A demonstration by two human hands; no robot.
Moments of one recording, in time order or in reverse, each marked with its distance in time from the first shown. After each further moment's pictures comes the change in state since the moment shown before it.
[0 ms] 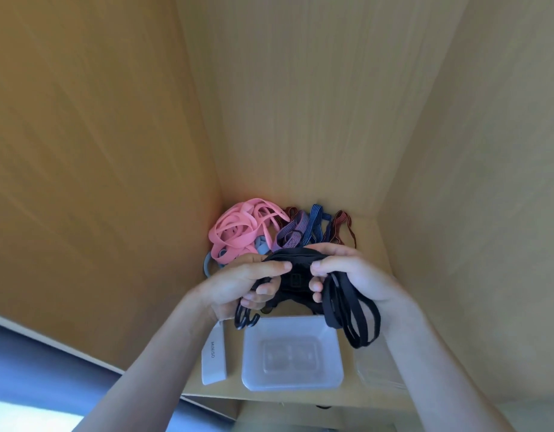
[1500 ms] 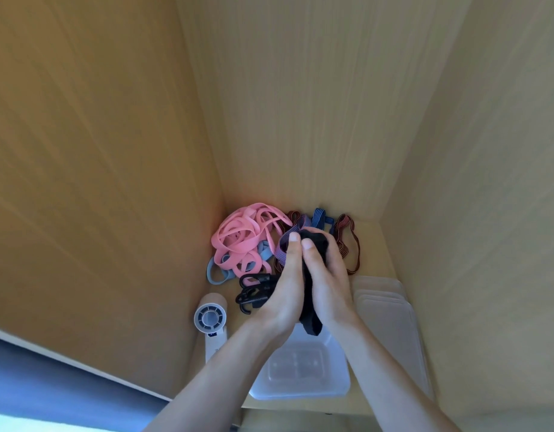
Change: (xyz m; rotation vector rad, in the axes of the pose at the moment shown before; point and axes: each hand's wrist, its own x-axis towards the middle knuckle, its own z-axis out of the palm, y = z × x) left_hand 0.032 -0.006 0.077 -0.444 0.331 0.219; right_hand 0.017 0.036 0.047 -0.229 0.405 -0.588
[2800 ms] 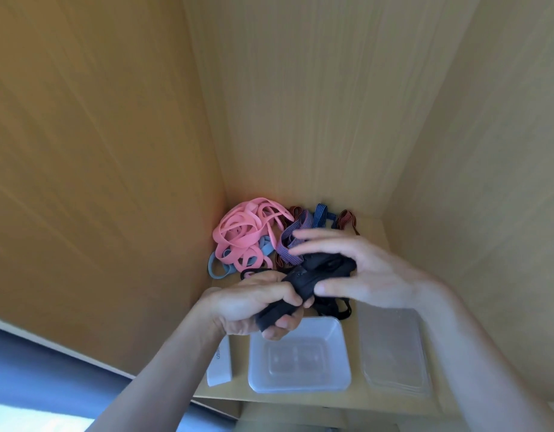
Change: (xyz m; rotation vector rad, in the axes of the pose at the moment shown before) left_hand -0.012 0.036 -0.057 0.242 -0.593 -0.381; right_hand 0.021 -0.074 -0.060 -0.766 -0.765 -0.126
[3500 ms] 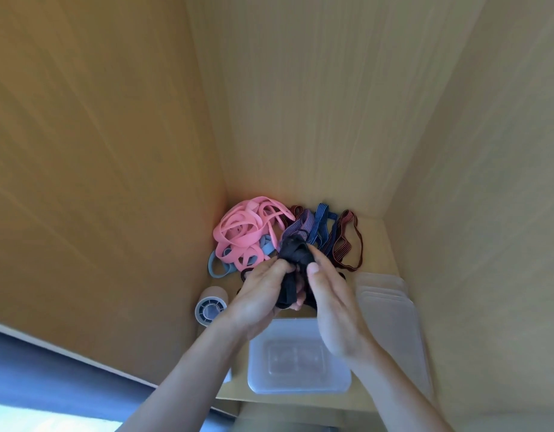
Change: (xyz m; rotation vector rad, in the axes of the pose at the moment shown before) left_hand 0.025 -0.017 0.013 -0.151 0.621 0.285; right_hand 0.005 0.011 0.105 0.532 0.508 0.103
